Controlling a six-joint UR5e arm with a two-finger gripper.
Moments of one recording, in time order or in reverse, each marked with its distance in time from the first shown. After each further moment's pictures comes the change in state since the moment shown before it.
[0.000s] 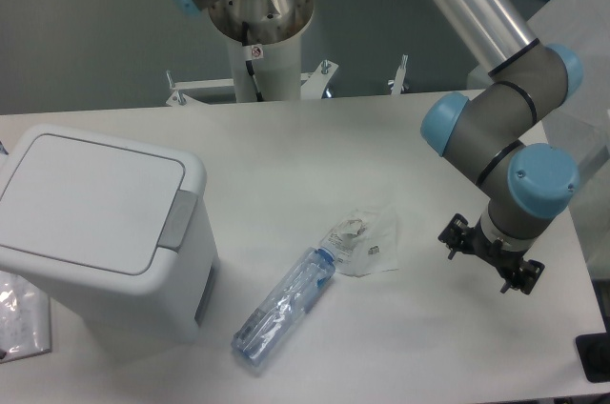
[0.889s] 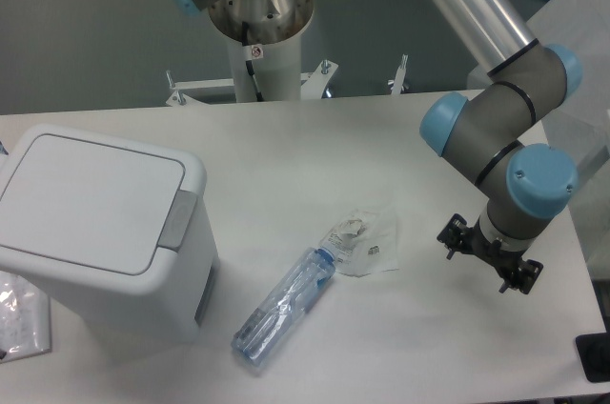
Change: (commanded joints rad) arm 0.000 0.002 -0.005 0.000 -0.002 -0.011
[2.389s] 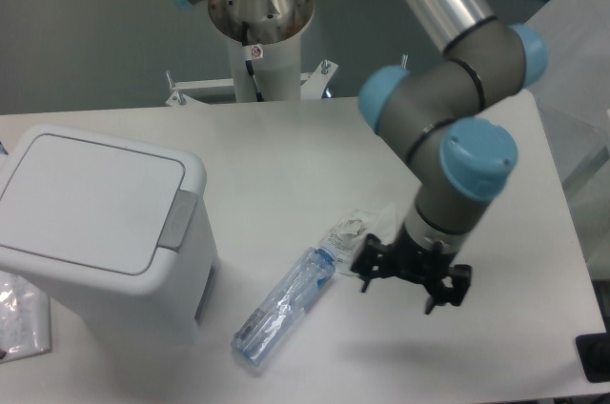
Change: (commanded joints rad) arm -0.187 0.192 0.018 -0.063 -0.342 -0.658
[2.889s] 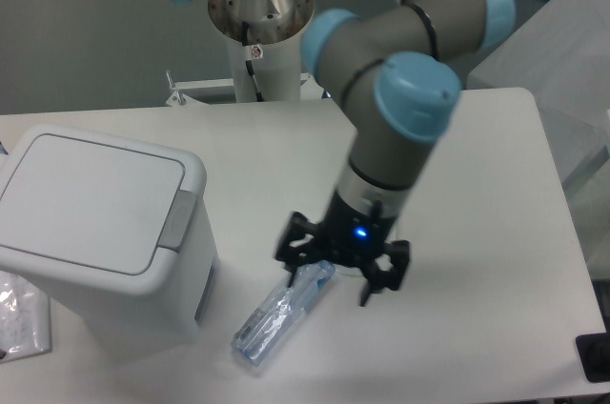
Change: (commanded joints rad) arm -0.120 0.104 -0.012 -0.002 -0.049 -0.172
